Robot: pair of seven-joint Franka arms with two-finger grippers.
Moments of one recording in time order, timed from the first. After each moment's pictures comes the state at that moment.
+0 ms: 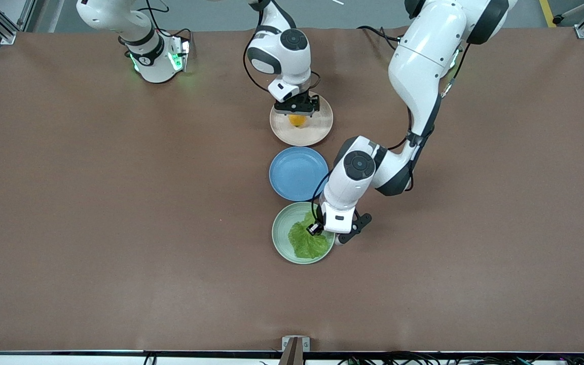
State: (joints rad) left arm -0.59 0.83 -0.02 -1.44 -0.09 2.59 -1.24; right arm 1.19 0.47 -0.03 -2.09 0.00 2.60 1.28
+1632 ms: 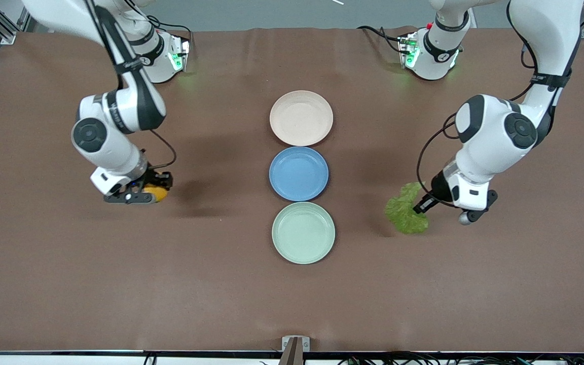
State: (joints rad) left arm 0.32 0.29 -0.55 -2.10 -0.09 2.58 -0.77; right arm 0.25 0.25 -0.09 -2.18 -0.01 2.42 0.14
